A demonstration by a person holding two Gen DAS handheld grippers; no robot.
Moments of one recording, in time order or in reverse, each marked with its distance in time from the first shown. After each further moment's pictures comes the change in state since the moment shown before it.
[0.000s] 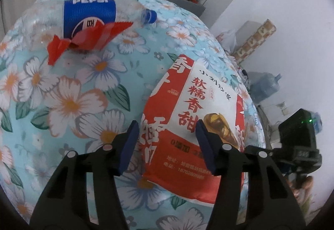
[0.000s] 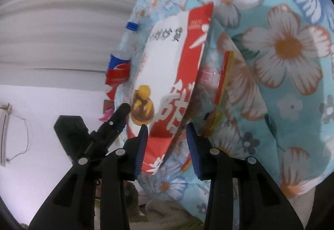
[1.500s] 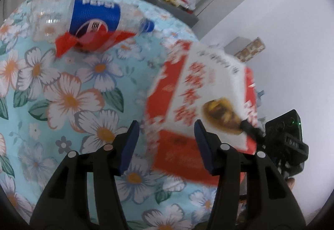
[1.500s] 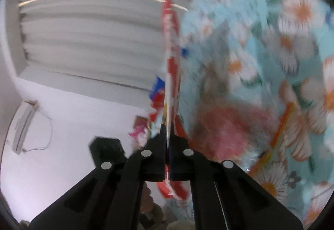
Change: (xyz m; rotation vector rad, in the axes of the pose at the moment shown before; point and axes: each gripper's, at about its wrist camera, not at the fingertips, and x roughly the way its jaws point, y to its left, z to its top) left arm -0.032 0.007 -0.006 -0.094 -0.063 -0.139; right arm -0.004 0.059 0.019 -0.115 -0.187 0.259
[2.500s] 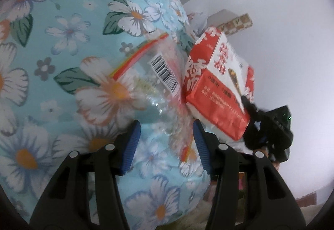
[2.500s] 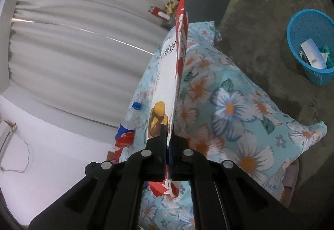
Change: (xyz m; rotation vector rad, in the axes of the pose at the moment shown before) left arm 0.092 -0.043 -0.035 -0.094 0.244 -0.193; right arm -0.137 -0.051 0.018 0.026 -0.243 -0.219
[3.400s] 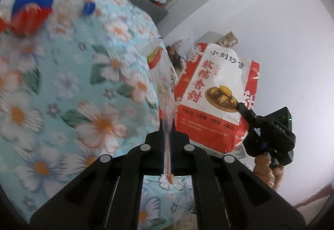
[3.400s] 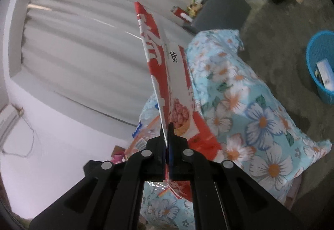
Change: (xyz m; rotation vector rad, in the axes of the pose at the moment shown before) left arm -0.062 -0.041 0.002 0.129 -0.215 0.007; right arm -0.007 0.052 0.007 -0.134 -0.005 0.073
